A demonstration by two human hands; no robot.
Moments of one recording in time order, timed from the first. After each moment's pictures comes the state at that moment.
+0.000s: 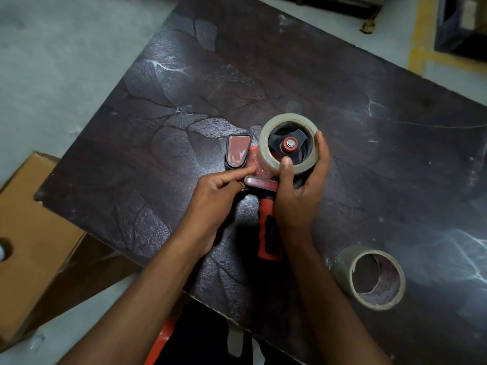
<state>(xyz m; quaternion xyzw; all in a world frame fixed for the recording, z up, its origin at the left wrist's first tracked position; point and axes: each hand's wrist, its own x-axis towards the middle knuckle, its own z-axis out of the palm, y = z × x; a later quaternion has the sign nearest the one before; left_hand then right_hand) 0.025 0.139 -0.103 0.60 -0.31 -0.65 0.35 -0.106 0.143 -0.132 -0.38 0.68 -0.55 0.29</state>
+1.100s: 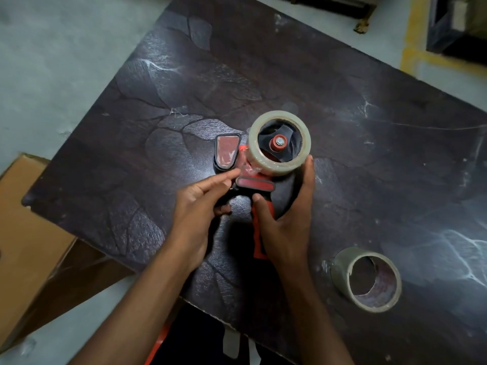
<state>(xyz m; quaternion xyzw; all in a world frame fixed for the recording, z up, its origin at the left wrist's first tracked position) 0.036 0.150 -0.099 0.61 -0.22 -0.65 0.39 -0.101 0.184 -0.121 -0.40 0.70 -0.44 0.39</state>
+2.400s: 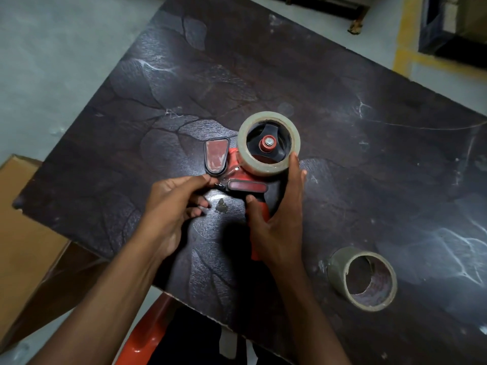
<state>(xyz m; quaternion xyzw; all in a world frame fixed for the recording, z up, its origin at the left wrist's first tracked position) 0.068 0.132 -0.111 0.68 -0.22 -0.61 0.35 -0.098 0.183 -0.130 -0.45 0.70 -0.40 0.38</state>
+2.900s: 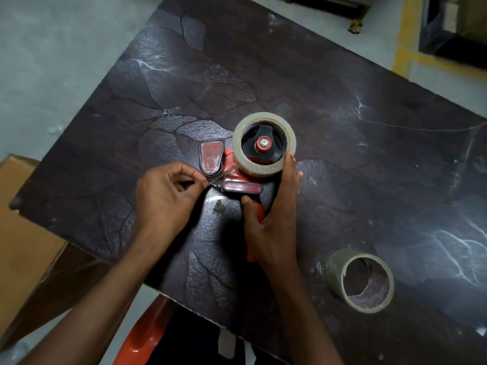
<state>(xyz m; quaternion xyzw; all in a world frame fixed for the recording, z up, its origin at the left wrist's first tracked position) 0.076 0.125 -0.111 0.72 -0.50 -0.38 0.29 -0.095 0.179 -0.134 -0.48 0.70 -0.39 0.36</state>
